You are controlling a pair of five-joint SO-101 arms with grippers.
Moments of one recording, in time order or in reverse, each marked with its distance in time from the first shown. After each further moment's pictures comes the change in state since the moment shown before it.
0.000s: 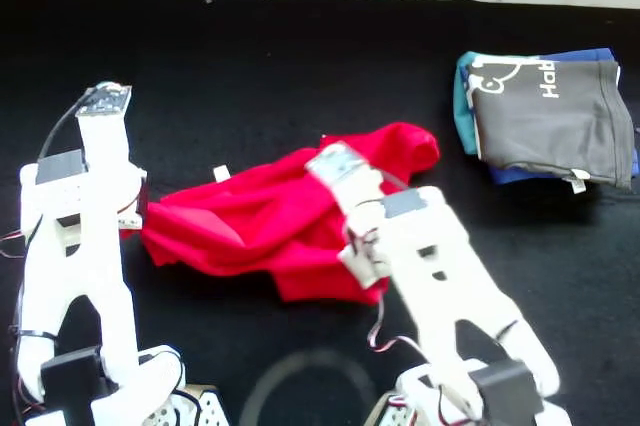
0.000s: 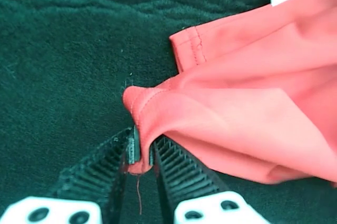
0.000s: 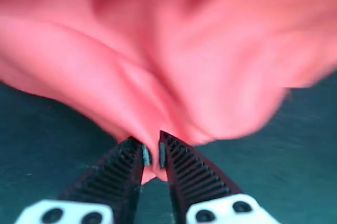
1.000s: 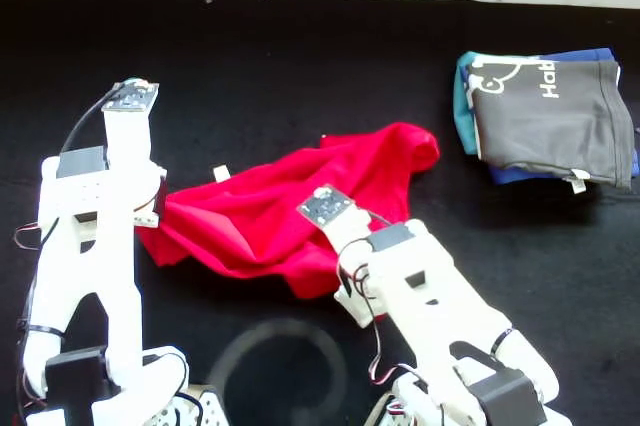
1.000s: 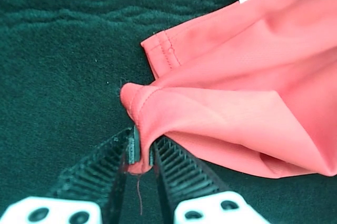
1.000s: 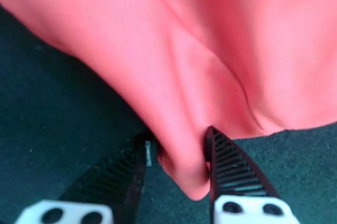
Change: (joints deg) left arm 4.5 0.0 0.0 0.0 0.0; right arm -7.3 -2.0 13.5 -4.7 -3.6
